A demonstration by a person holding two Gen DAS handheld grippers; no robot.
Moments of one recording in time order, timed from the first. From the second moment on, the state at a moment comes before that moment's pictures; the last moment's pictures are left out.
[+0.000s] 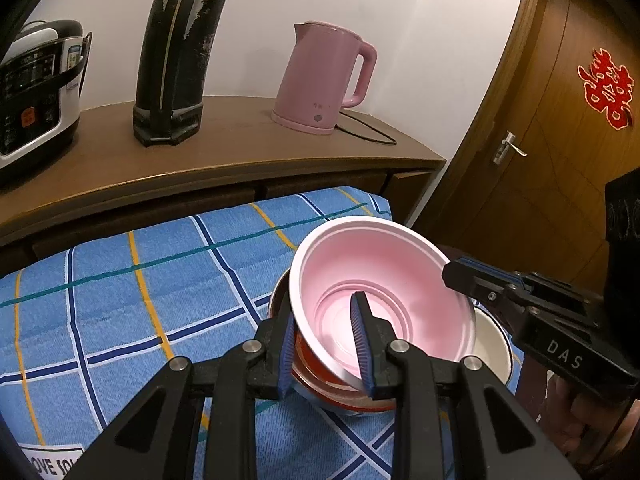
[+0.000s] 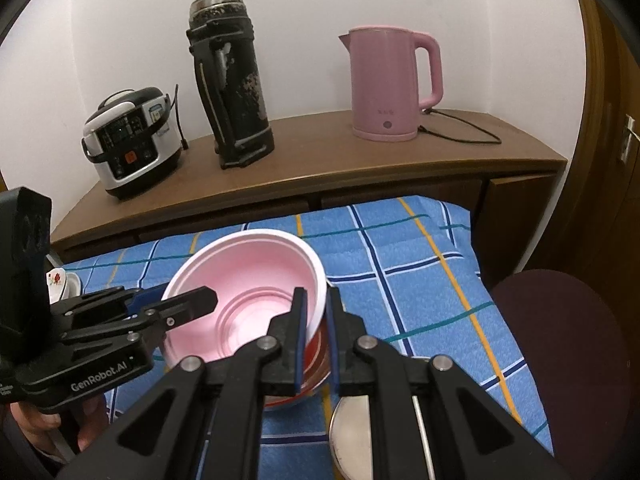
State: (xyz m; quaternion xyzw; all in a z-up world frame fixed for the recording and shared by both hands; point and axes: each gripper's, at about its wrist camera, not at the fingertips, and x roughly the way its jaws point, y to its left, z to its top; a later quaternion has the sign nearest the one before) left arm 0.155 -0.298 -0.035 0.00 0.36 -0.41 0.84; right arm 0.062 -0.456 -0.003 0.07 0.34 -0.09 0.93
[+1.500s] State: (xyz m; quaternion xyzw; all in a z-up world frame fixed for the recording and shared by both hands) left arm 0.157 -0.306 -0.045 0.03 0.37 -0.41 0.84; right arm 0.069 -0.463 -0.027 0.08 0.36 -0.10 0.92
